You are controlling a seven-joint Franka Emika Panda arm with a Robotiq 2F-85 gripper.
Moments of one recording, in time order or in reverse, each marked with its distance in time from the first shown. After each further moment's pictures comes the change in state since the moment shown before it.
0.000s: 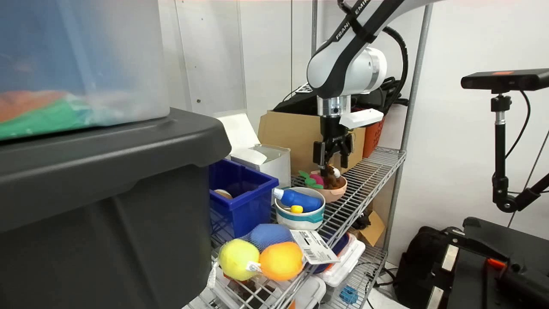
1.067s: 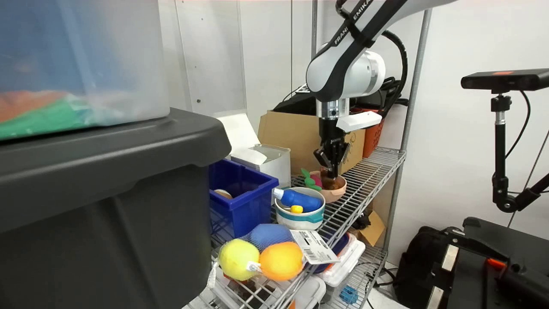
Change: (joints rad) arm 0.003 0.019 -0.001 0.015 -0.001 0.023 0.043
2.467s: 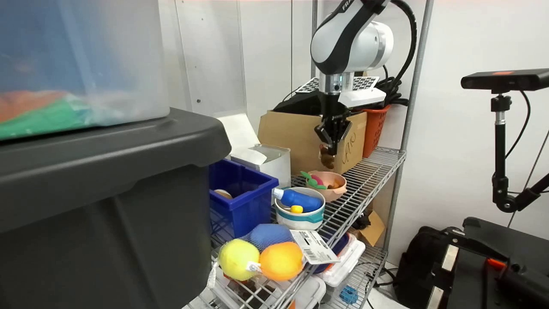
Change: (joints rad) arm 0.003 -0.116 -0.020 -0.047 0.000 0.019 0.024
